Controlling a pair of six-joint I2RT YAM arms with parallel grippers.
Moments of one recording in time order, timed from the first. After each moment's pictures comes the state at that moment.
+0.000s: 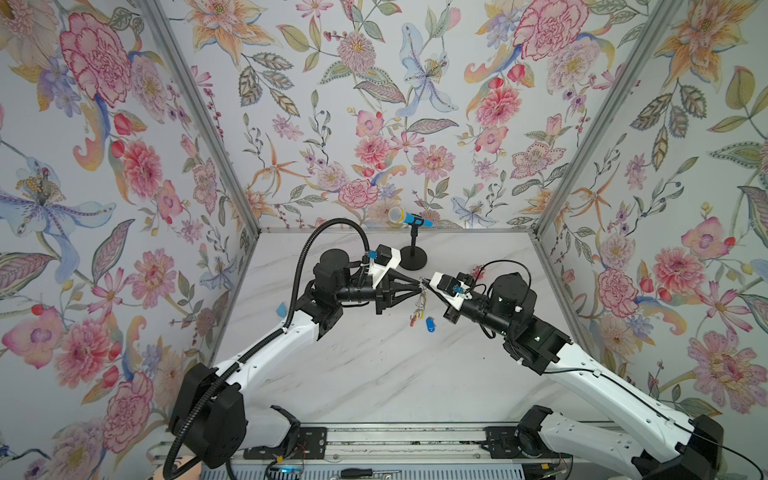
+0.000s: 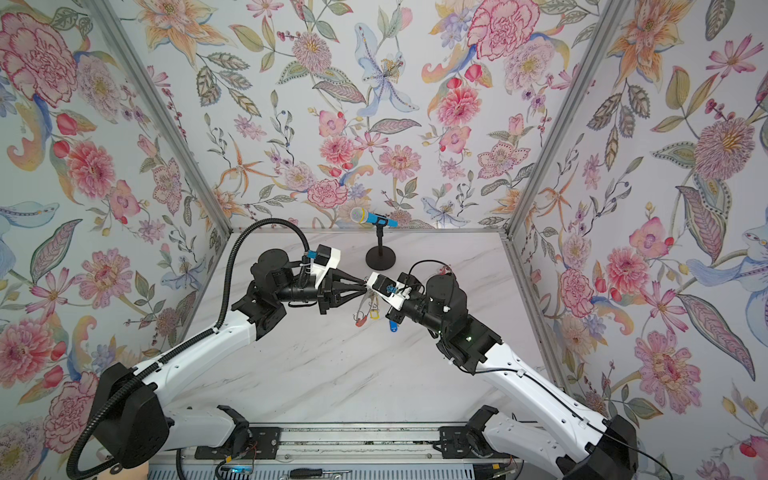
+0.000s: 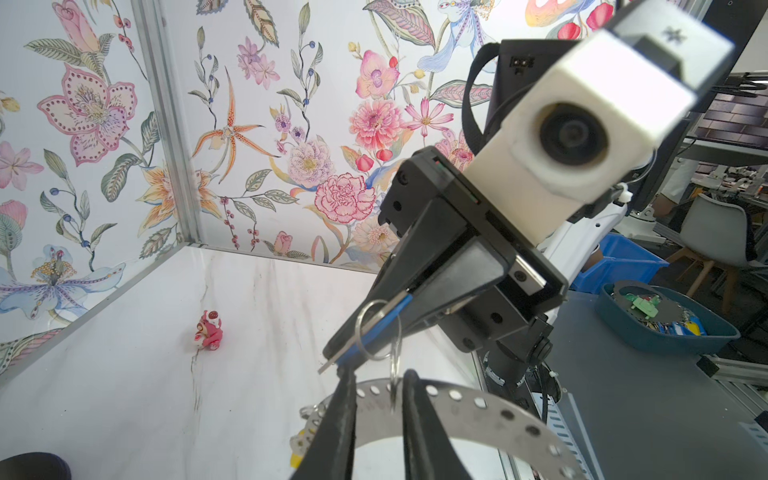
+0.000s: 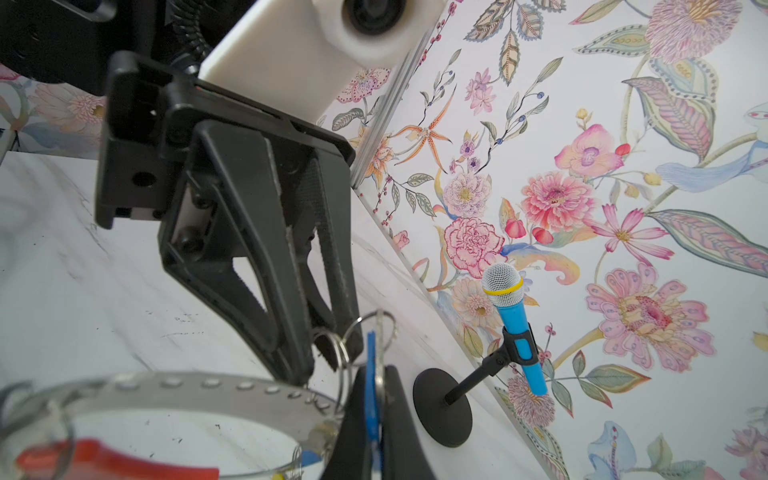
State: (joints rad) left arm -0.57 1.34 0.99 0.34 0.97 -0.10; right arm 0.73 1.02 0.90 0.00 -0.21 -0.50
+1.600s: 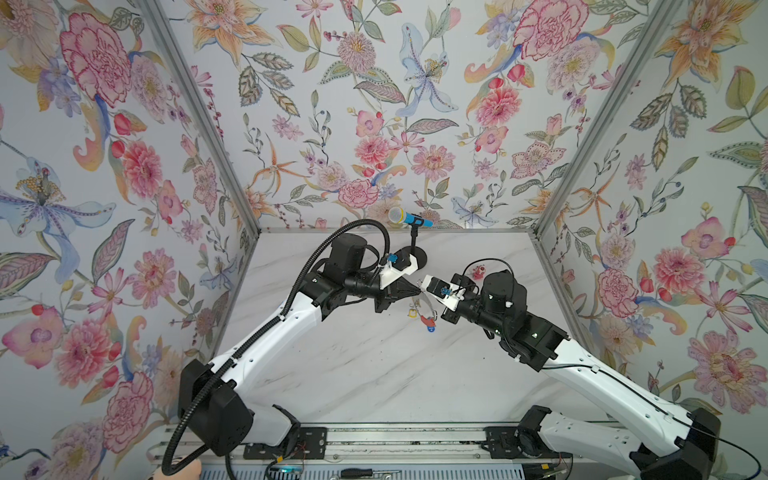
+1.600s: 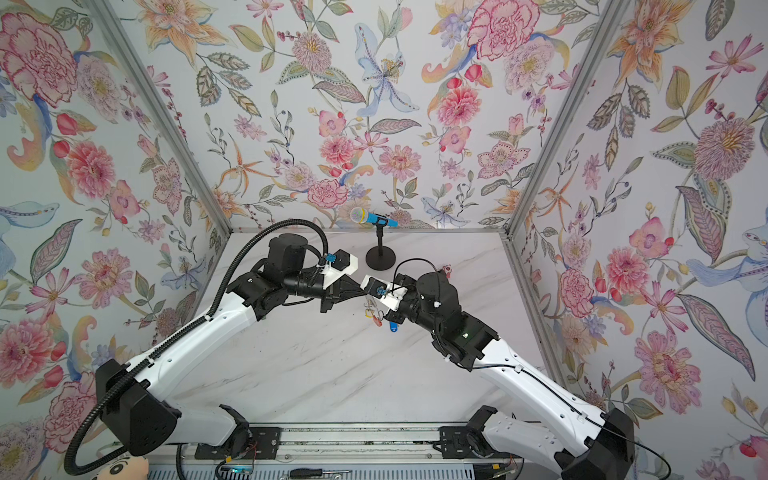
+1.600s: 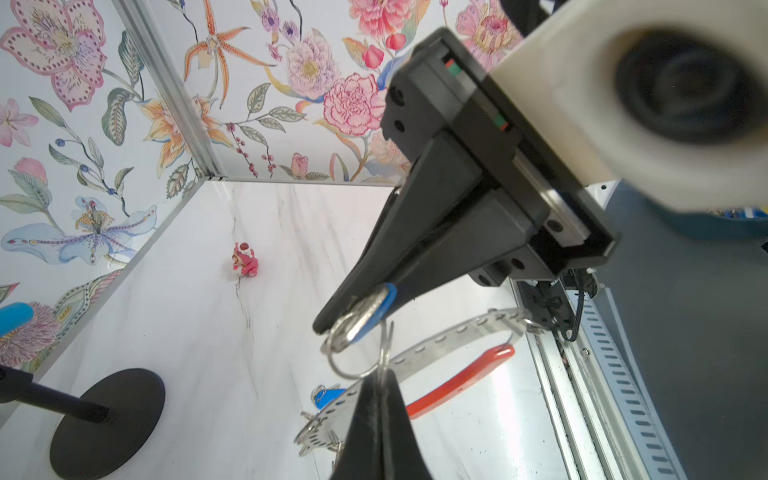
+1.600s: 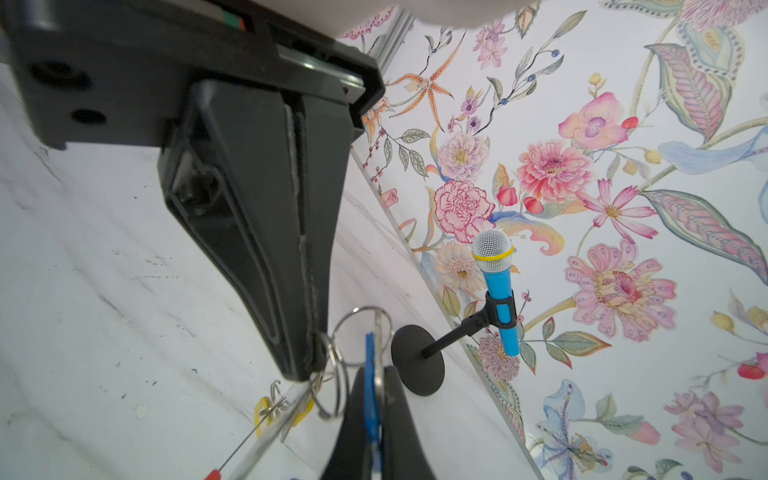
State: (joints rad) left arm -0.60 1.42 1.31 -0.43 0.83 0.45; right arm 0.78 1.06 0.96 -0.15 -0.05 -0.63
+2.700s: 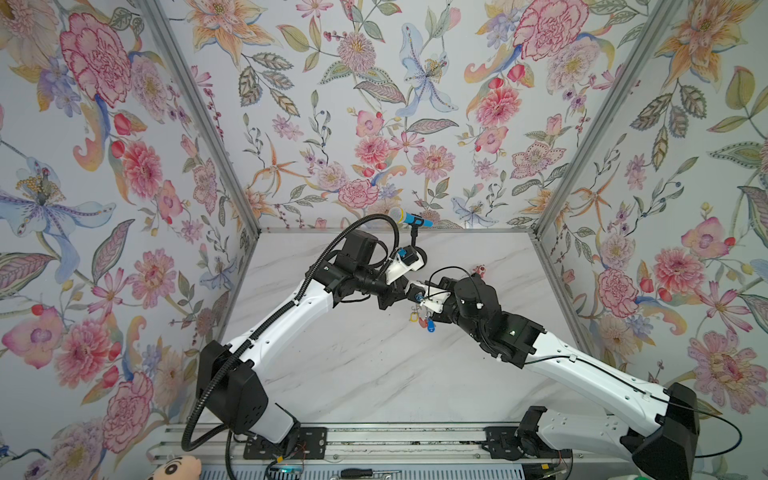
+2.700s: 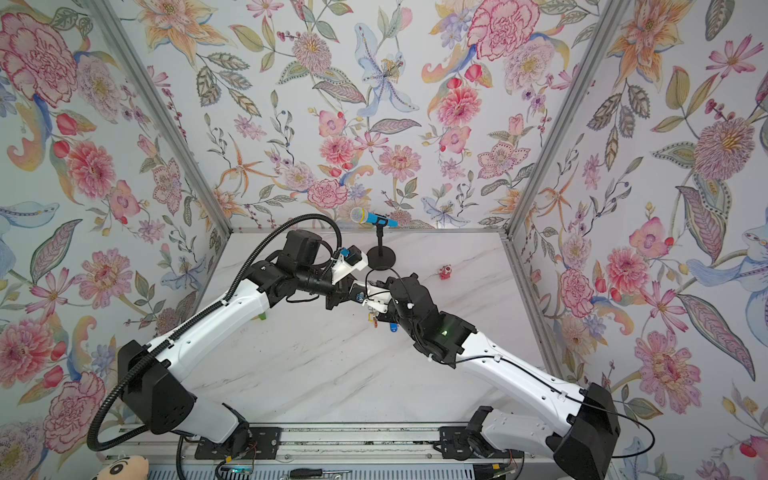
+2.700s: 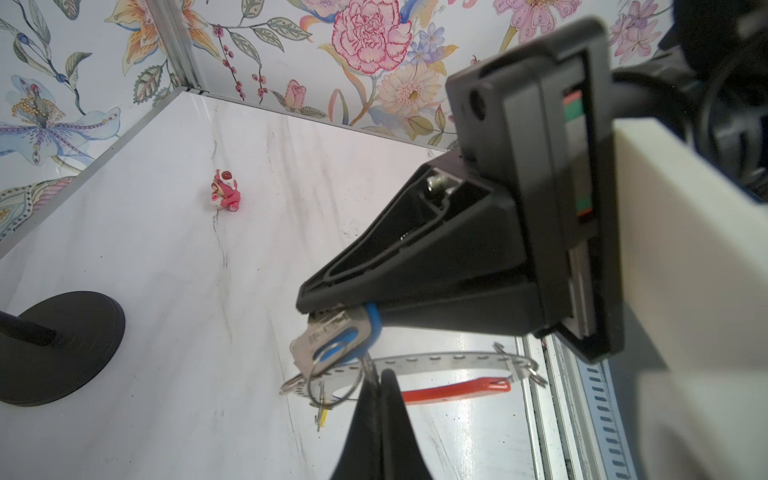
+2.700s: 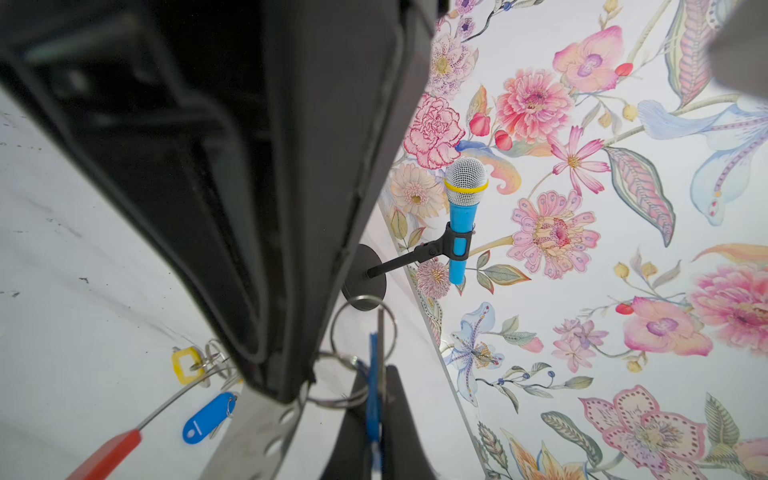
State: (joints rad) left arm -0.59 1.52 1.40 -0.56 0.81 0.37; right arm 0.89 1.17 0.98 -0.19 0.31 -0.78
